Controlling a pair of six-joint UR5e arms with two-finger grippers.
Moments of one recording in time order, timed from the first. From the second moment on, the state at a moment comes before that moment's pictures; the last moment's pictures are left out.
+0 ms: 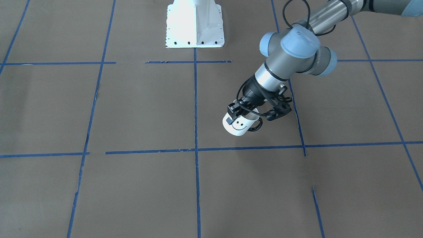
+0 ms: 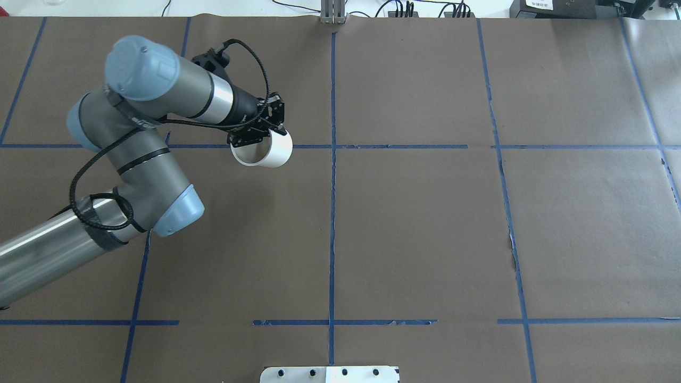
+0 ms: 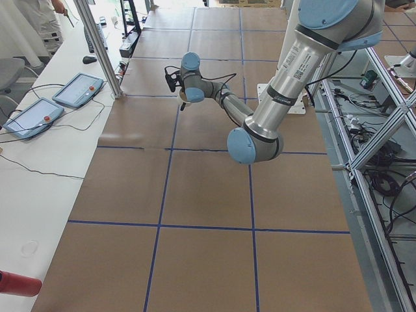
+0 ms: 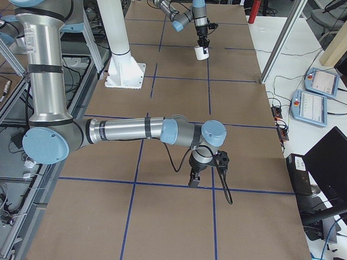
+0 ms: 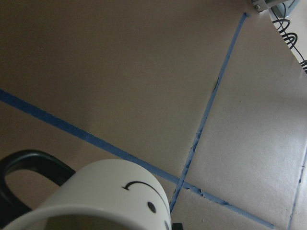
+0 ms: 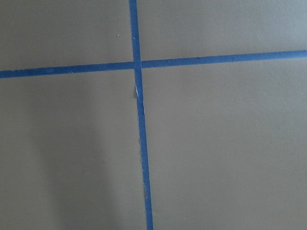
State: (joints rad) left arm -0.72 -2.25 -1.54 -2.09 -2.03 -1.76; right arm 1.53 -1.53 1.64 -1.83 2.27 0.01
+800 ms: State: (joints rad) left arm -0.56 -2.51 -1.32 -1.72 -2.02 -1.65; right arm 1.53 -1.53 1.64 -1.83 2.27 0.01
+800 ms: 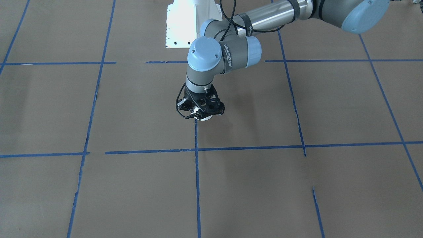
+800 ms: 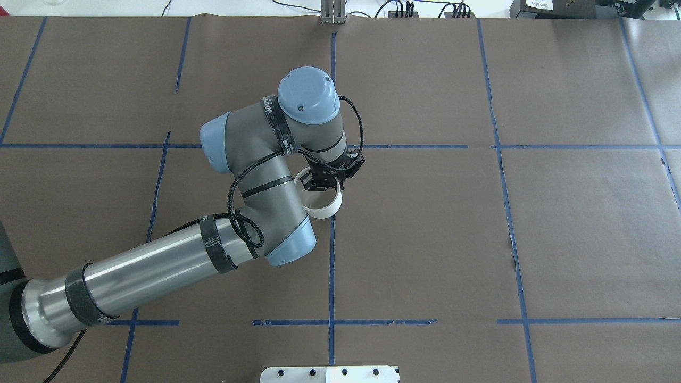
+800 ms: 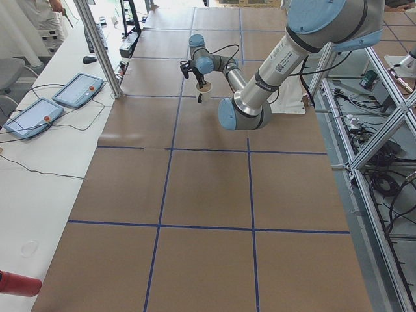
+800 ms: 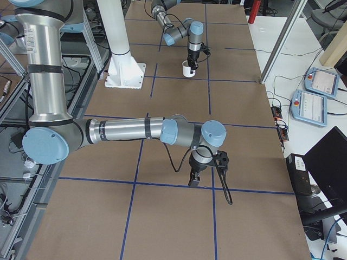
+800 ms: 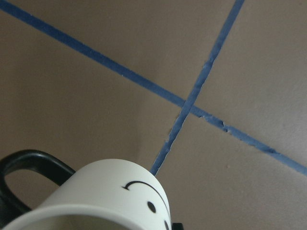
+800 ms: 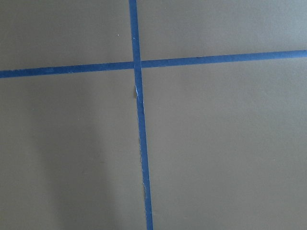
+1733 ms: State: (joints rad) left arm -0.63 -2.26 -1.68 -1.71 -2.07 -1.36; right arm 1.53 -1.53 1.64 -1.83 2.27 0.01
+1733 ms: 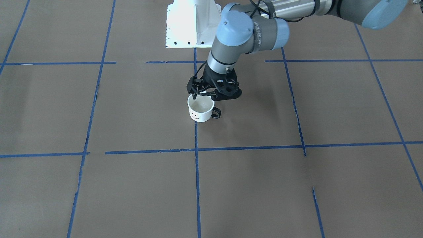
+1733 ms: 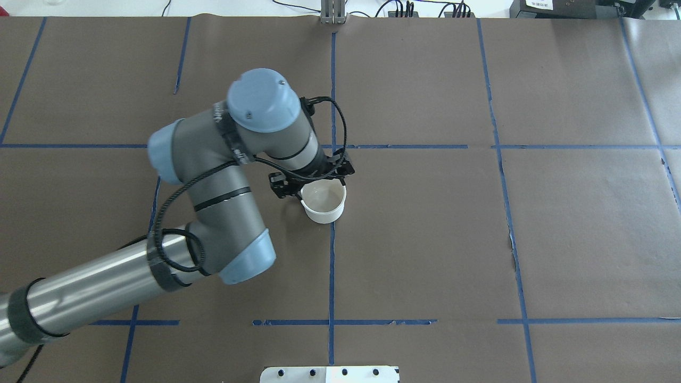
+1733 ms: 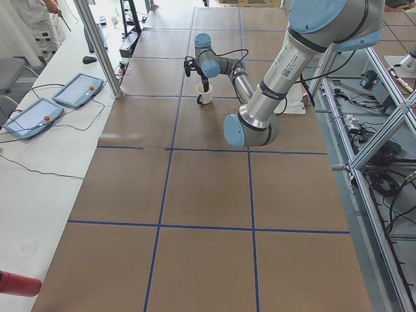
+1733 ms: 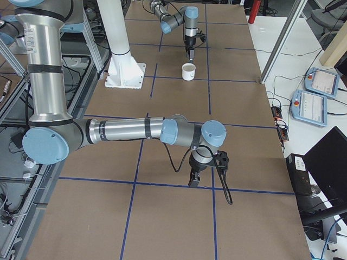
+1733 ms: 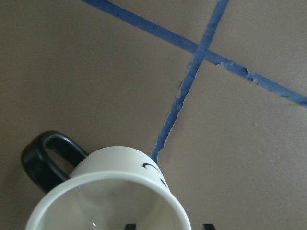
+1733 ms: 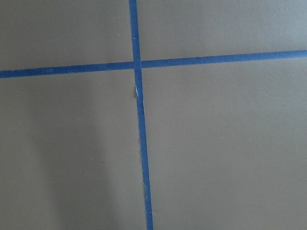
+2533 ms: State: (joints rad) left arm -1.20 -1.78 -1.78 -1.59 -2.18 -0.19; right arm 1.53 -1.53 1.64 -1.83 2.27 0.01
